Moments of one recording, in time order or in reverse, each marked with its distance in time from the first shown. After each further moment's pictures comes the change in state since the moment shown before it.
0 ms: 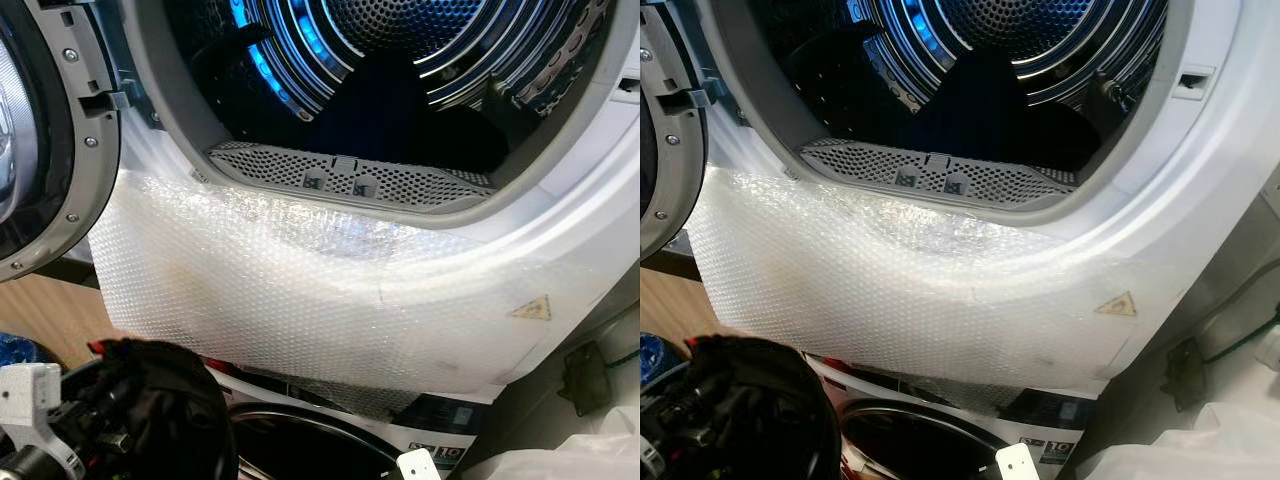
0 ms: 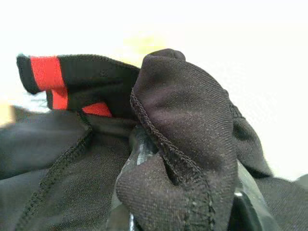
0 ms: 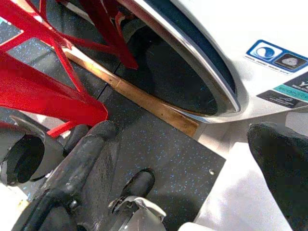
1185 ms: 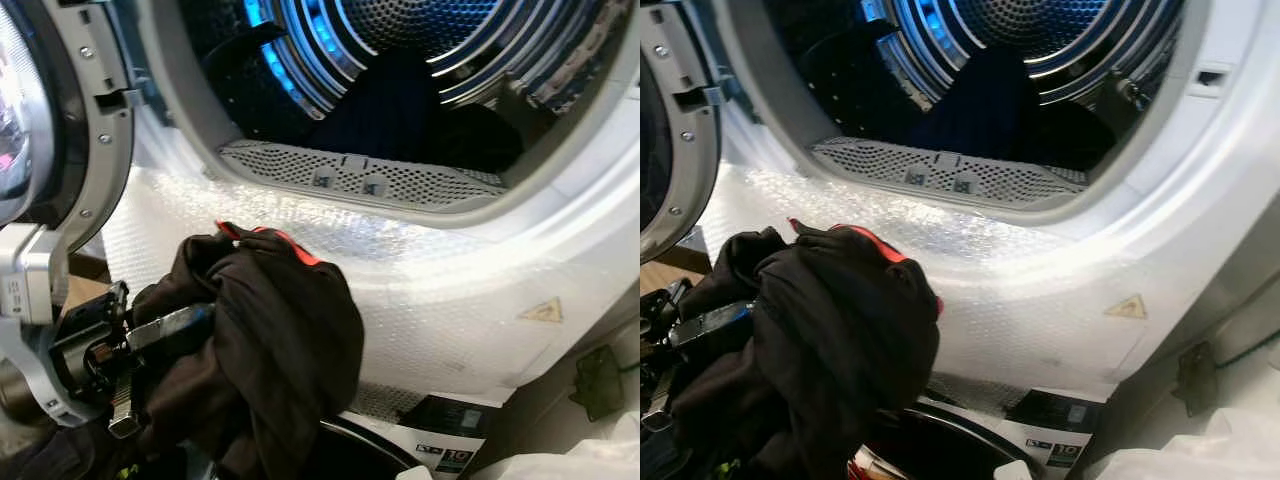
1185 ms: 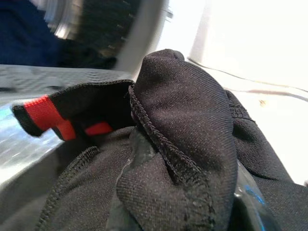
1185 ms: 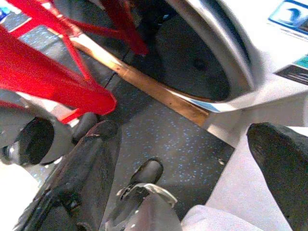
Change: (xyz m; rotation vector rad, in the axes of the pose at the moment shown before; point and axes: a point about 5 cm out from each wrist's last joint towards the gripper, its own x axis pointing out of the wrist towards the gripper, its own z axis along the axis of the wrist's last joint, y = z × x) left arm 0.019 -0.106 0.097 0.172 0.009 -0.928; right arm -0.004 0.001 -0.020 0.023 0.044 0.006
